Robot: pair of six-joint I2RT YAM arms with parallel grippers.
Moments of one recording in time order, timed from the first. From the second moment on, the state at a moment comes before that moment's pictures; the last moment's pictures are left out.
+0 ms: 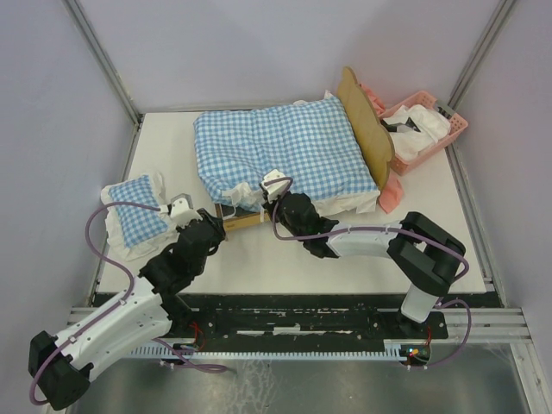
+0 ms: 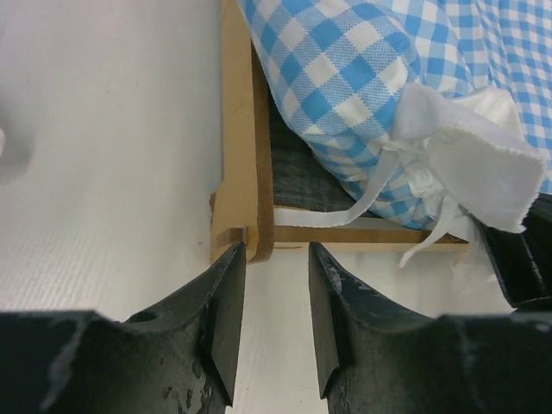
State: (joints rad) left arm -0.72 0.66 0.45 -0.29 -0.67 -0.83; right arm 0.98 1.73 0.90 0.61 0.35 -0.02
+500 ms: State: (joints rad) left arm -0.72 0.70 0.53 -0.16 -0.56 -0.46; right arm 0.92 1.73 0.94 0.58 0.34 -0.02
